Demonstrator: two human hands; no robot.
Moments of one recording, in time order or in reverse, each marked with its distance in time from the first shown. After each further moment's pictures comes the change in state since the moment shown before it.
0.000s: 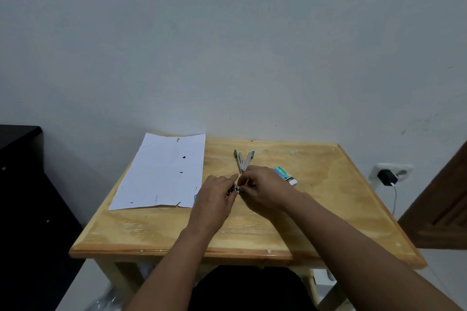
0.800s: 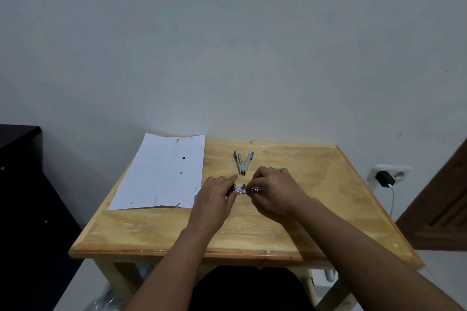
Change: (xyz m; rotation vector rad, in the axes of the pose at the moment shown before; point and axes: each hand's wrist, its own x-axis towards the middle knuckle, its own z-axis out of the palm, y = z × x) left_hand 0.000 -0.004 0.004 -0.011 -0.030 -0.026; right_hand -0.024 0.019 0.000 -0.189 0.091 -0.050
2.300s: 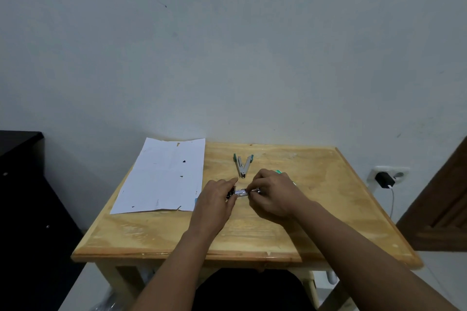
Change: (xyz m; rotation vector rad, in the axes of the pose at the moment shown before) left_hand 0.000 0.001 -0.001 0.001 -0.001 0.018; right_hand 0.000 0.001 -0.001 0.108 -0.015 0.050
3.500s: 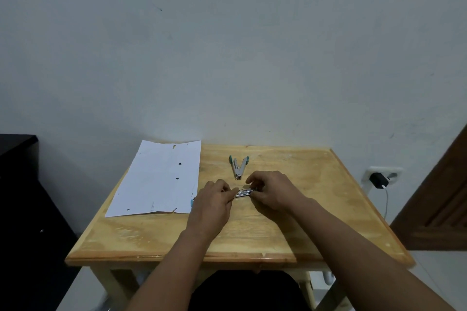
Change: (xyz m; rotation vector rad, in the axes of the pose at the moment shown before) left_hand 0.000 0.001 0.003 0.187 0.006 0.109; right_hand 0.007 0.002 -0.010 0.134 -0.059 0.217
